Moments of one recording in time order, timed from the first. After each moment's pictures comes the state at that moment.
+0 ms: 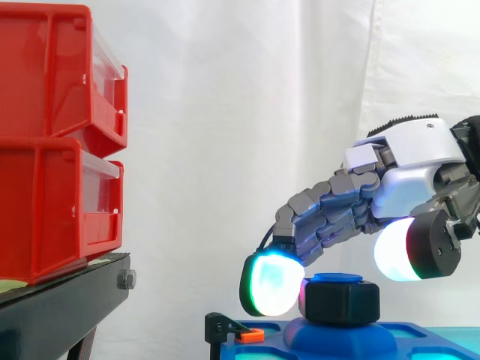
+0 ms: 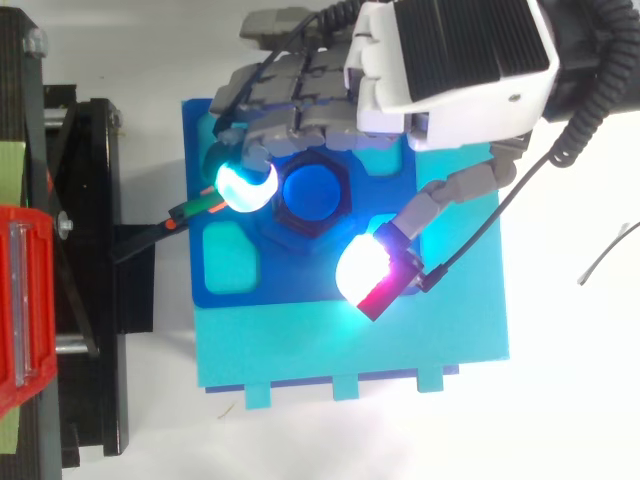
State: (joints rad) arm -0.05 -2.23 -1.15 -3.04 -1.80 -1.13
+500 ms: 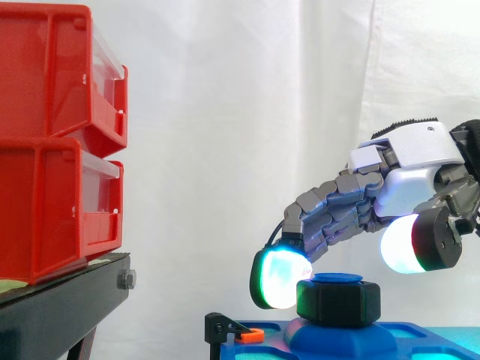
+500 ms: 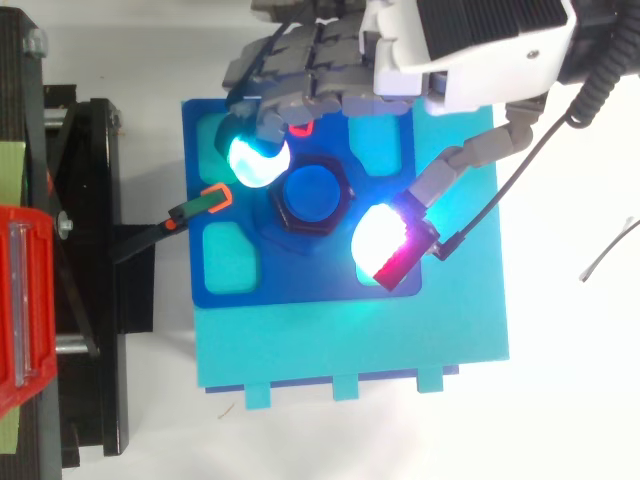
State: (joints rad) arm -0.09 -2.23 -1.15 -3.04 -1.86 -1.13
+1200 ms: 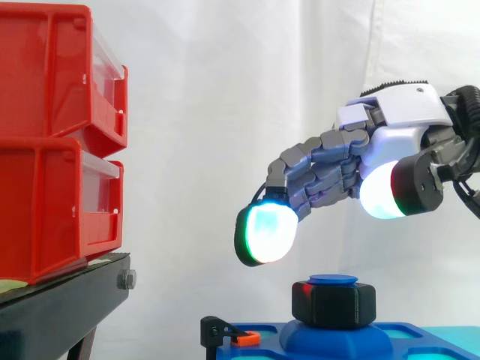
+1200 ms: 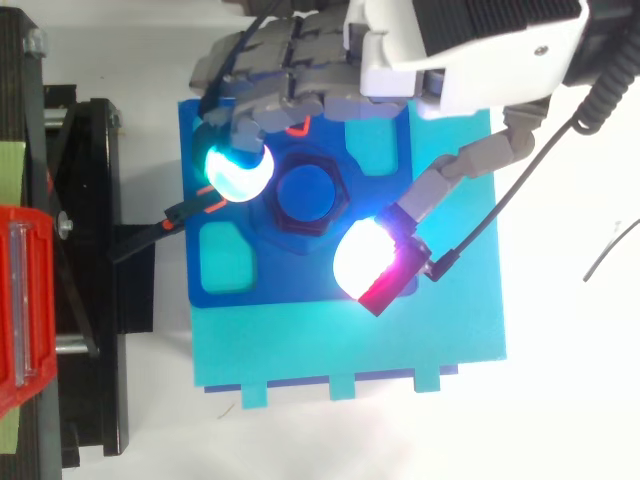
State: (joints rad) arm -0.07 -2.23 -1.09 -3.05 -1.83 -1.12
